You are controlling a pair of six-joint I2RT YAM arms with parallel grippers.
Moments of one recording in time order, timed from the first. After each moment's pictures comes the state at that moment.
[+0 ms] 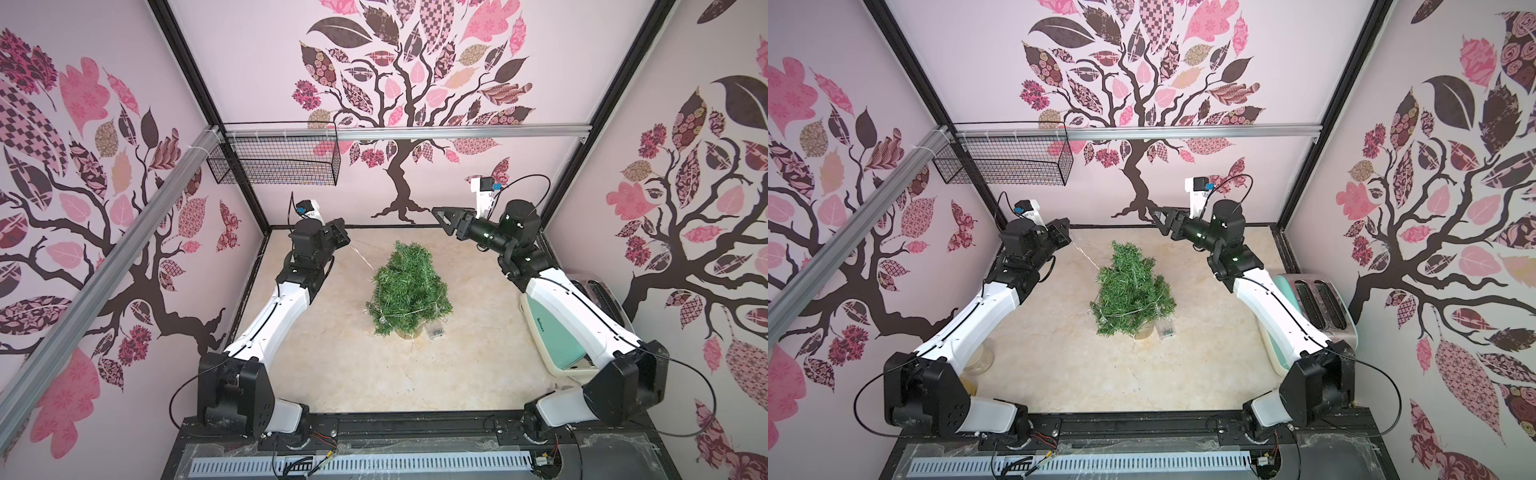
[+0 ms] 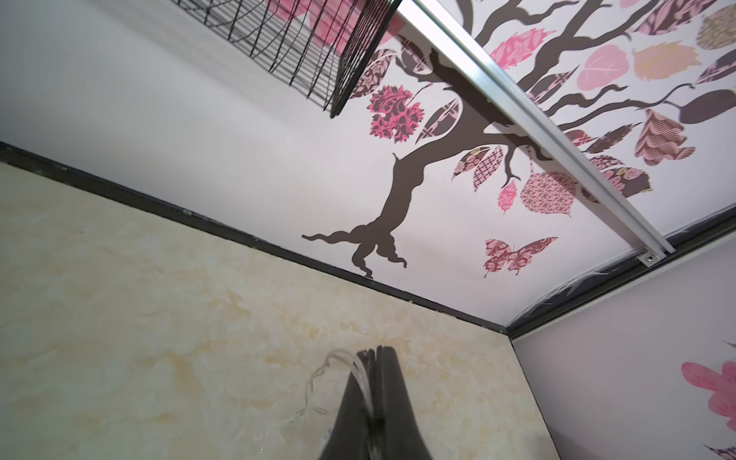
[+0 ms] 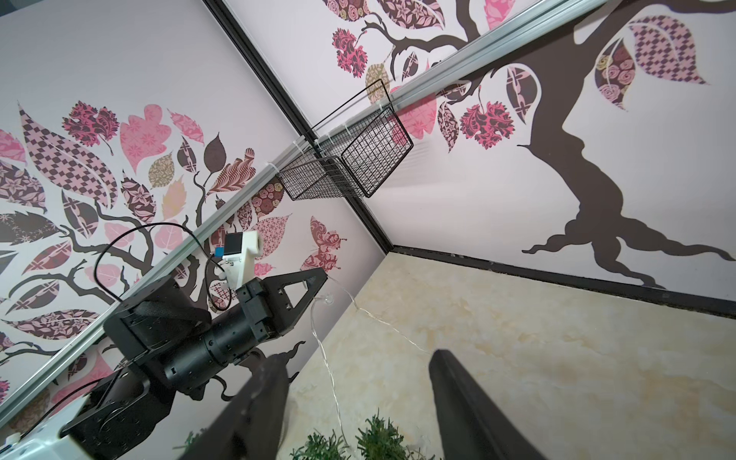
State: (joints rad) left arm -0.20 1.43 1.15 0.08 0.02 -0.61; right arm 0.36 1.43 1.32 0.15 -0.52 0.59
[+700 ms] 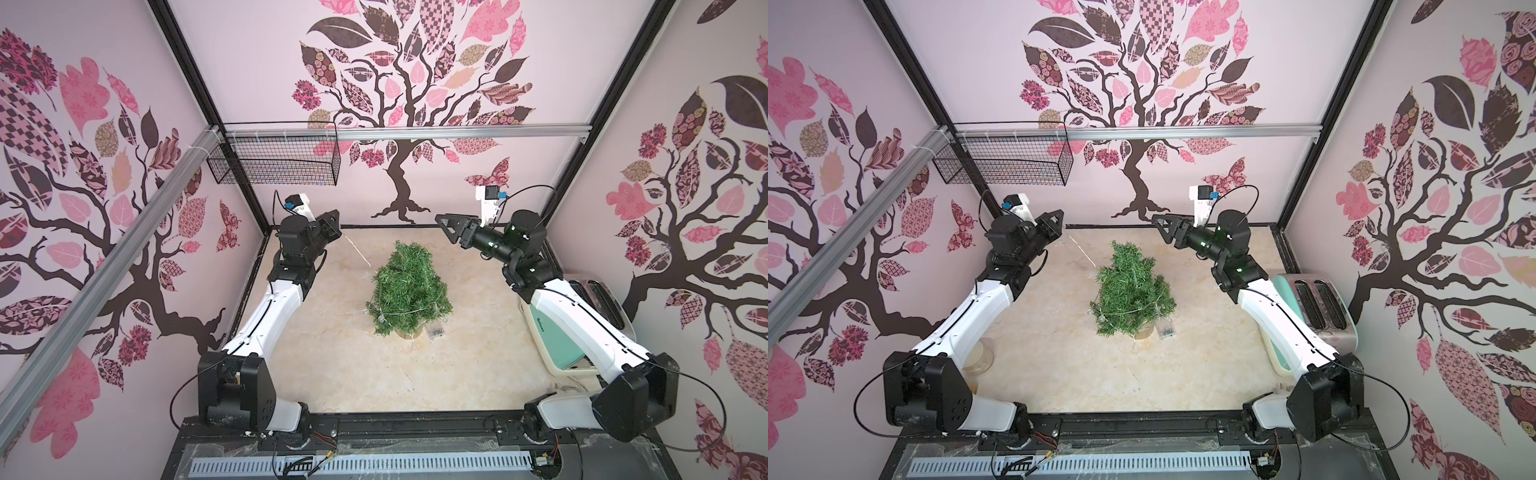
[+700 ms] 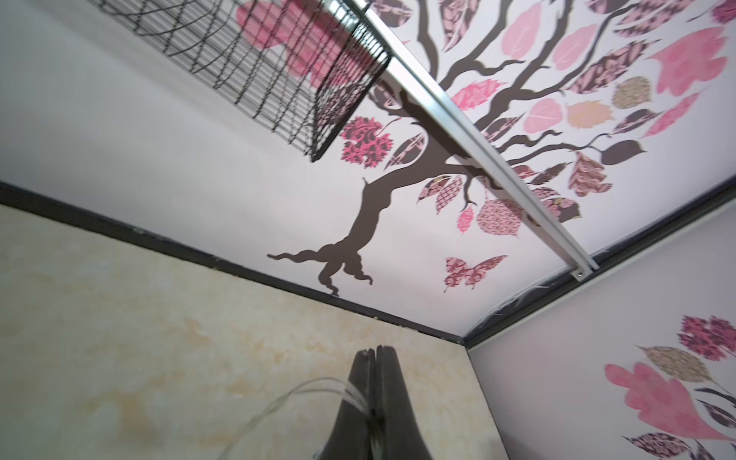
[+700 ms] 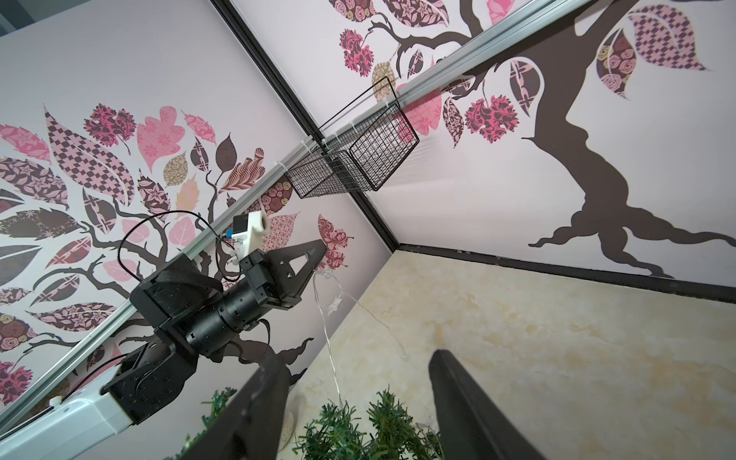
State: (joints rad) left arm -0.13 1.43 1.19 0.21 0.22 -0.69; right arm 0.36 1.37 1.23 0.20 -0.53 0.62
